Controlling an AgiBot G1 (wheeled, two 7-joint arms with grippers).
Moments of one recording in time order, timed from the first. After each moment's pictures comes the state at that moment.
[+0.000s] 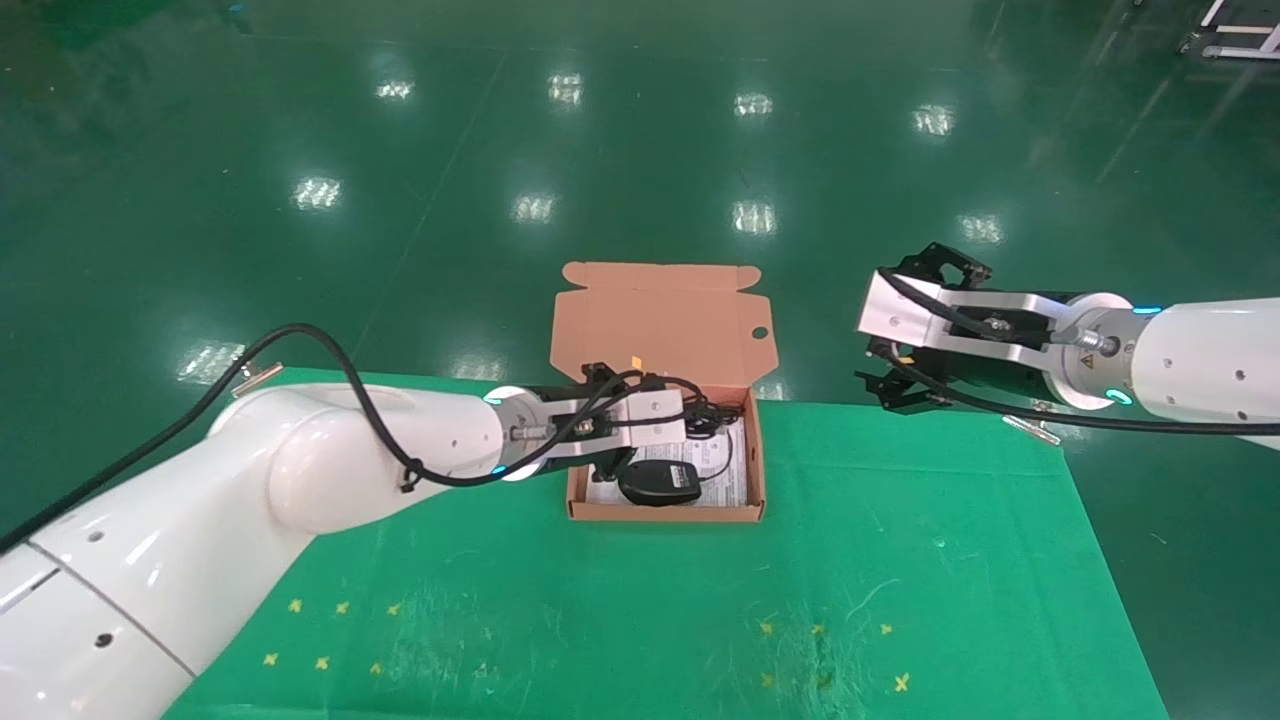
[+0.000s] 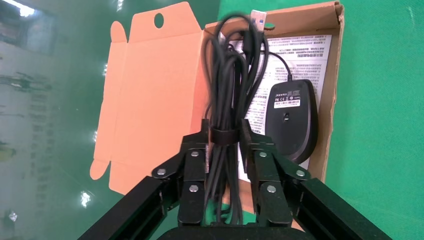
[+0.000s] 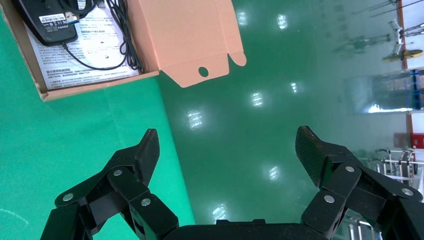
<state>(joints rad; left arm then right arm) -1.50 1.36 0.97 -0.84 2.09 0.66 -0.34 1.59 -0.83 -0.90 1.25 -2.06 -0.82 0.51</state>
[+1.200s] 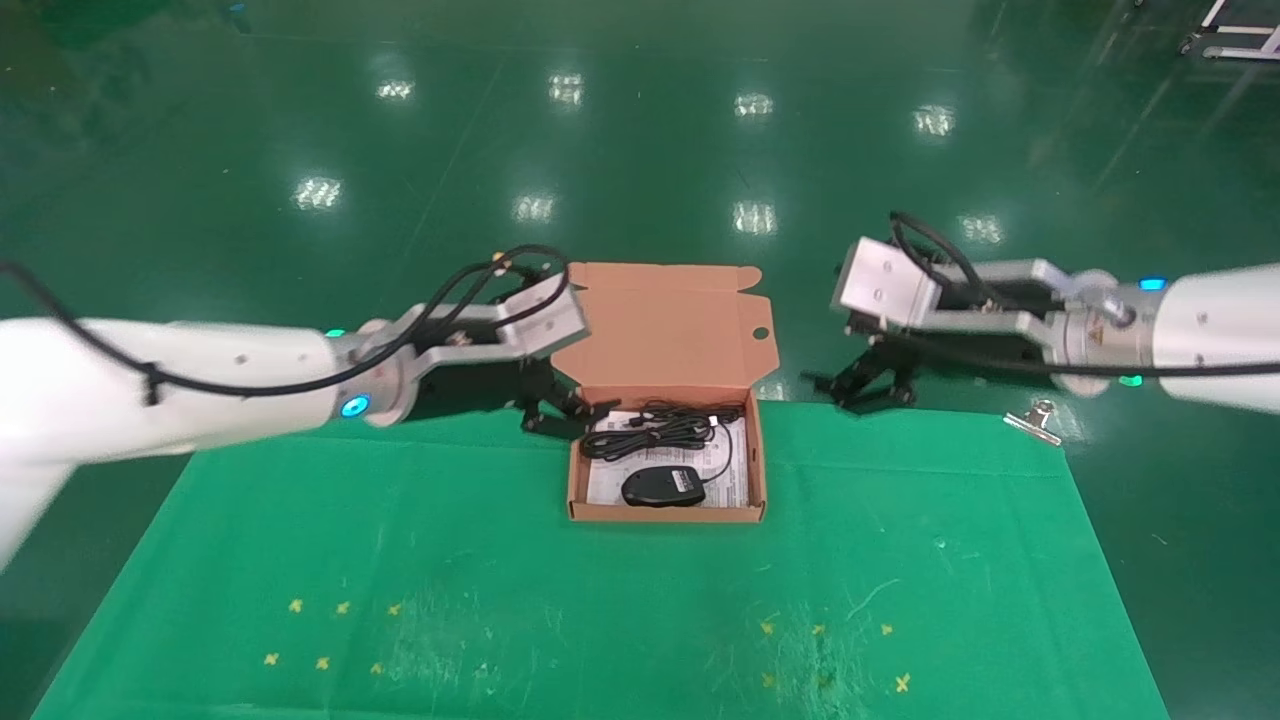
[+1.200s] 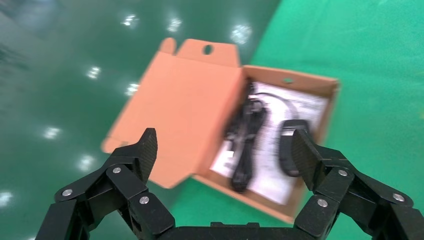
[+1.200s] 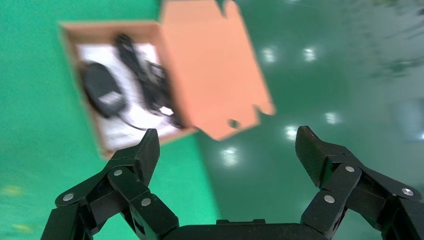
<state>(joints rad) -1.48 1.11 0.75 -1.00 1.71 0.86 -0.33 1.56 -0.84 -0.73 1.20 -1.76 -1.00 0.37</state>
